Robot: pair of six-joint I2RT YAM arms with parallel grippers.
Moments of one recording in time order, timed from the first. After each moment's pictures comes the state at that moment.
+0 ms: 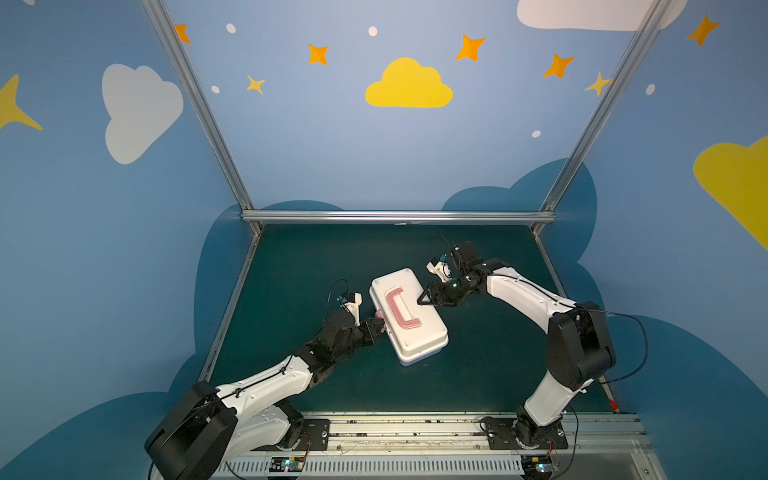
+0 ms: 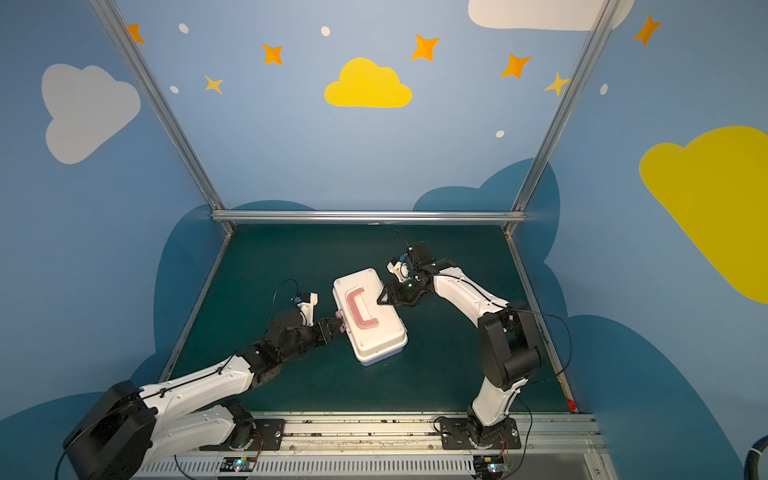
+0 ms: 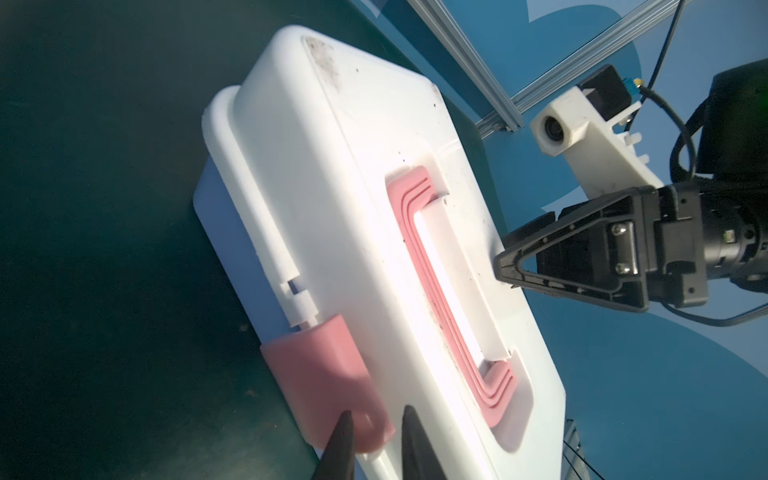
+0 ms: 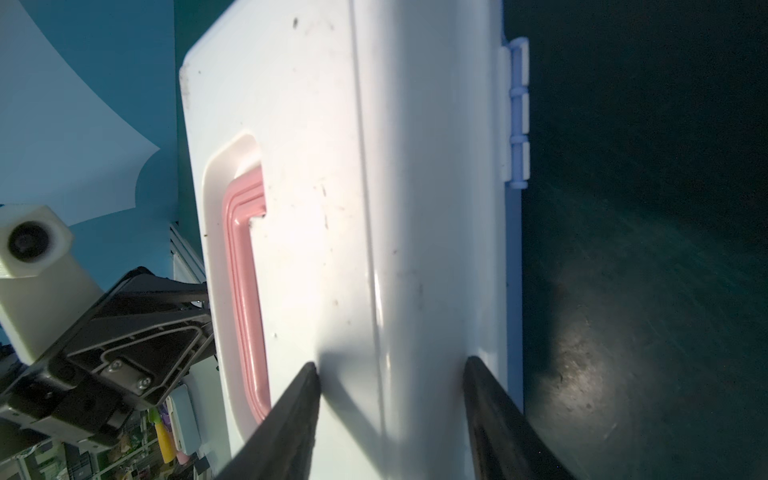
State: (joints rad) left arm -0.67 1.12 0.39 0.29 0.09 -0.85; right arm 0.48 1.73 1.27 -0.72 -0.60 0.28
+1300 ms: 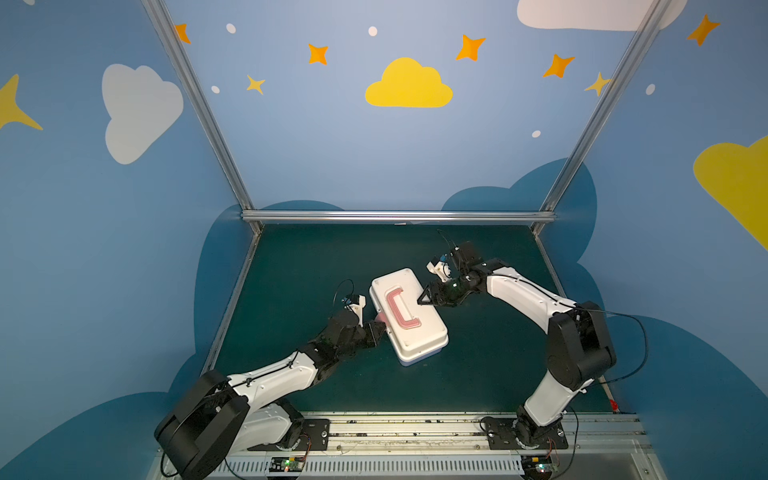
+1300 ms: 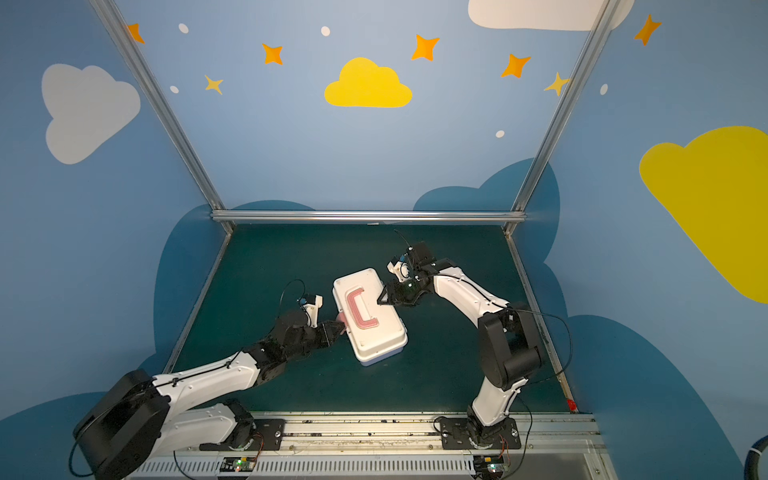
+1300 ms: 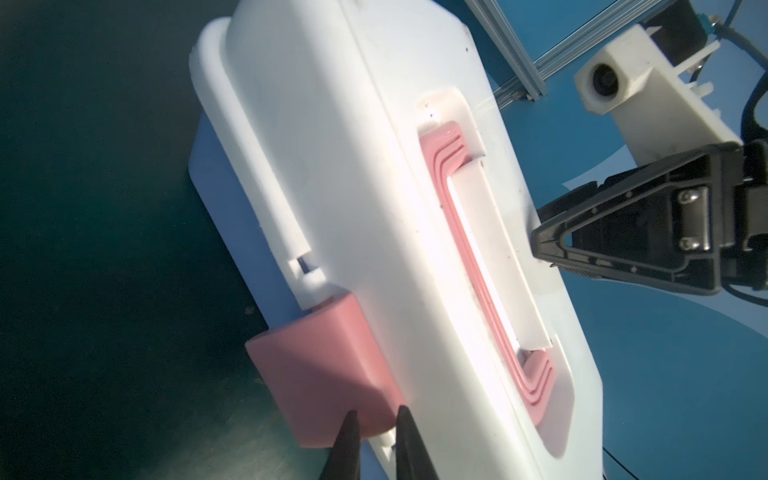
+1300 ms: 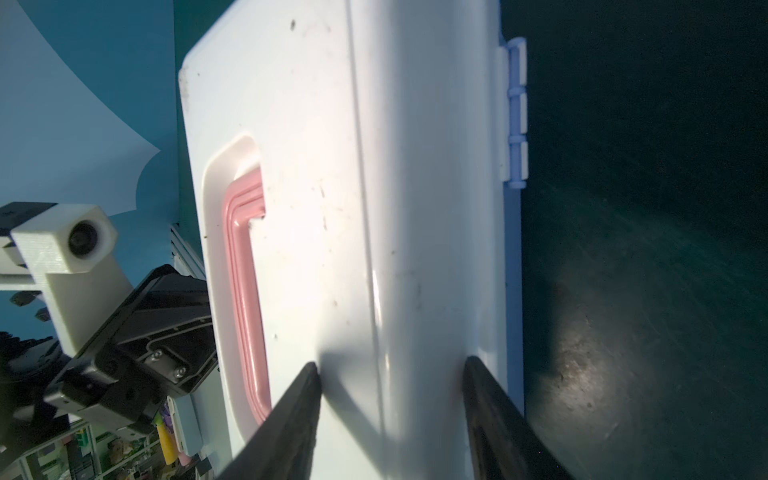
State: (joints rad) left arm -0.68 1.20 0.40 0.29 0.12 -0.84; right arm 0.48 1.73 1.27 -0.72 -0.60 0.29
